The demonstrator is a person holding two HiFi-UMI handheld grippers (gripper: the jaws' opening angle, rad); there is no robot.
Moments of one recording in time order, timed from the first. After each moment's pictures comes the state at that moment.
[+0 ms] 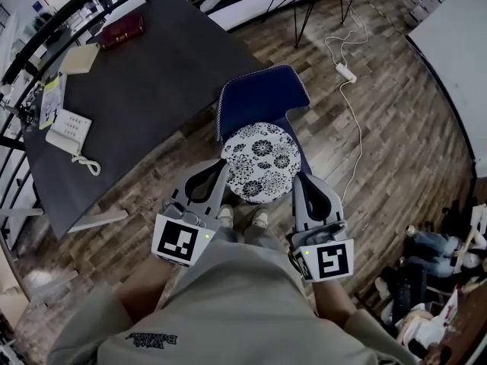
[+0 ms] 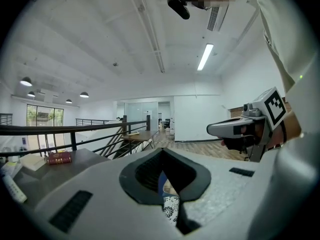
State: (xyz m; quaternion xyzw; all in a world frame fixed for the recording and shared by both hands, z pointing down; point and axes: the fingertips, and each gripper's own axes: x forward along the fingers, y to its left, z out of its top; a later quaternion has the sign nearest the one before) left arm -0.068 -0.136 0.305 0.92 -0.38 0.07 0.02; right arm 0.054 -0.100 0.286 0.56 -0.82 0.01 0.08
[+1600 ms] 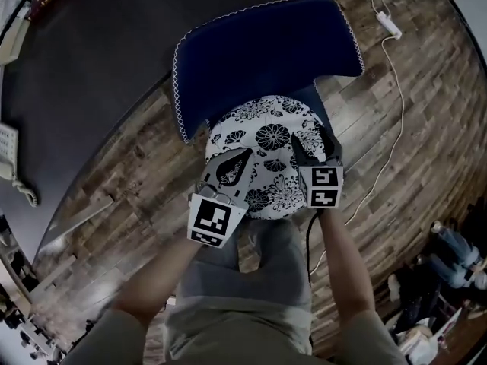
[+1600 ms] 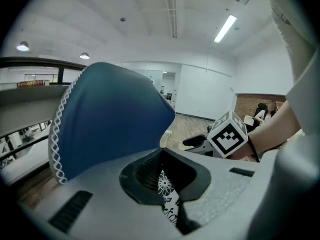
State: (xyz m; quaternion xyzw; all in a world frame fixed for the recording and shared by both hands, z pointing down) left arm 0.052 -0.262 0.739 0.90 -0.36 0.19 0.17; right arm 0.190 -0.296 0.834 0.56 -0.75 0.19 0.30
